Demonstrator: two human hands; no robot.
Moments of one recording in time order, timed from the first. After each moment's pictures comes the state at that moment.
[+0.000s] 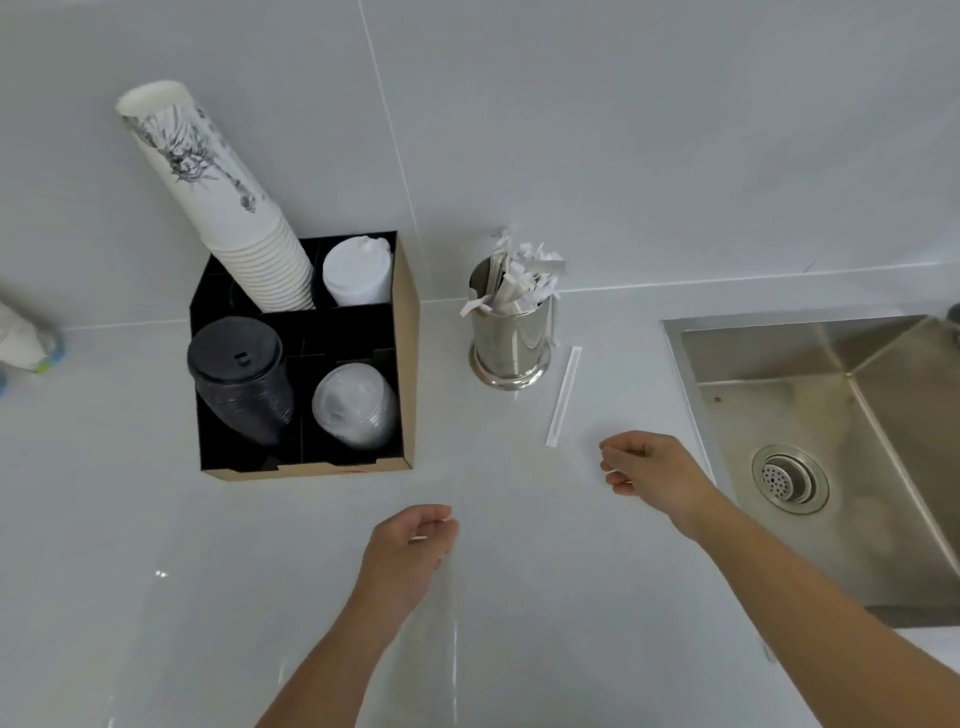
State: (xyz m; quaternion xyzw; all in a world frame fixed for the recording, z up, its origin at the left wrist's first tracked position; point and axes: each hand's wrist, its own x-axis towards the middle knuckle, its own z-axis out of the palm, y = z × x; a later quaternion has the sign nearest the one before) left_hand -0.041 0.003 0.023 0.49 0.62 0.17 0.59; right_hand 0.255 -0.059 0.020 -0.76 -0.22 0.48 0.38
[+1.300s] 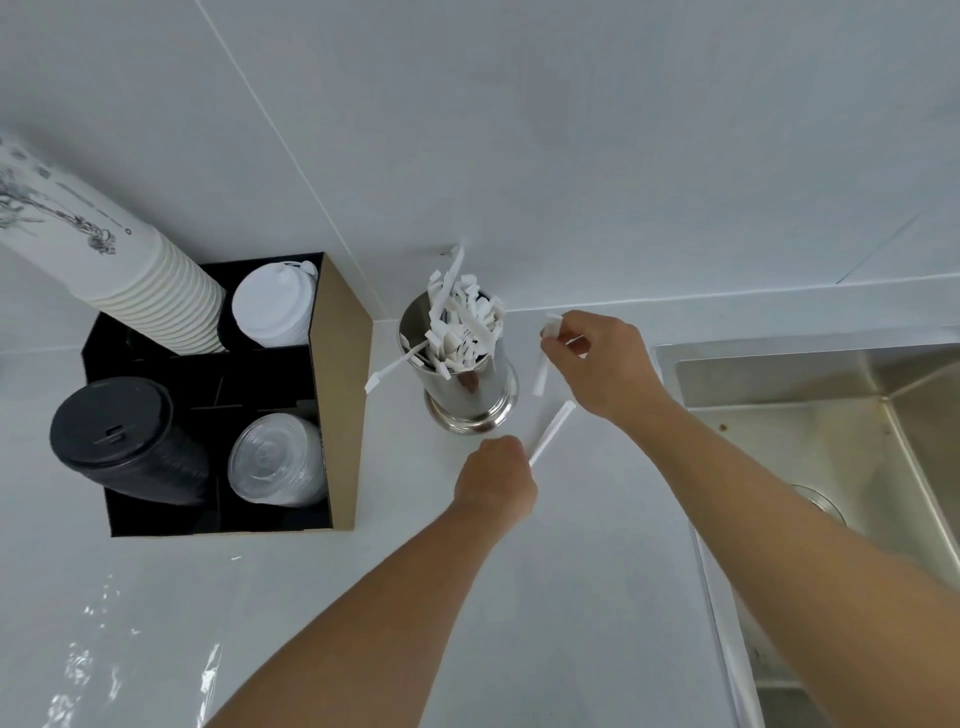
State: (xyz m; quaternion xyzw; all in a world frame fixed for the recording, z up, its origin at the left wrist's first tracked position) left_hand 0.178 0.092 -0.010 0.77 0.55 -0.14 0.29; right_hand 0.333 0.094 0.049 -0.75 -0.48 0.24 0.39
